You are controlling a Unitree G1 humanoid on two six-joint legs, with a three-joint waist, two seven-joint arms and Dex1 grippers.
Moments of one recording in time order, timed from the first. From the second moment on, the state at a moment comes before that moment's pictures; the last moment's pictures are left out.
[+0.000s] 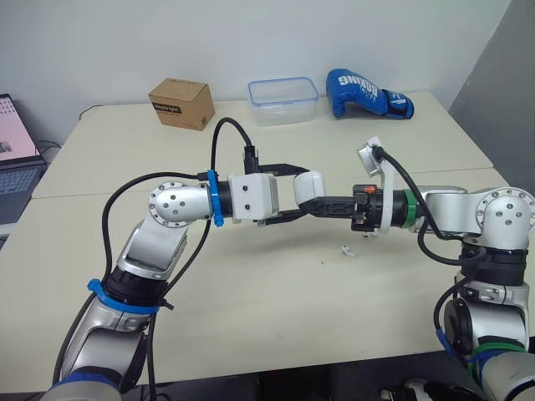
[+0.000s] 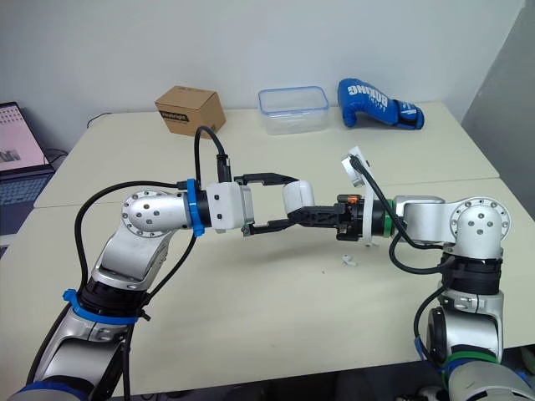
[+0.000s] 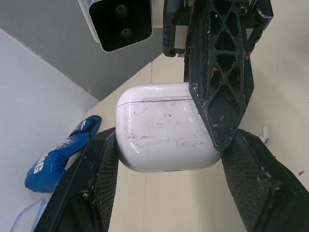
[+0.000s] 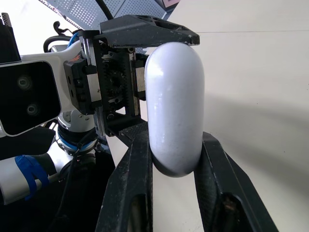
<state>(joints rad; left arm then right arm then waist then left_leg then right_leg) -0.66 0.57 -0.20 -0.15 -0.12 -0.07 -1.00 -0.80 -0.46 -0.22 -0.06 1.52 1.53 0.09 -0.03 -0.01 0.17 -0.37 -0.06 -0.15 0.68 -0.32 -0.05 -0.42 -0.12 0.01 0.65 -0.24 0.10</state>
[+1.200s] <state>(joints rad) -0.88 0.81 -0.30 -0.07 -0.42 0.76 -1.35 -0.91 -0.83 0.58 -0.39 0.52 0.96 0.83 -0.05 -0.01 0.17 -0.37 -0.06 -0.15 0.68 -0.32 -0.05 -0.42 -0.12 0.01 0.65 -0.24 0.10</state>
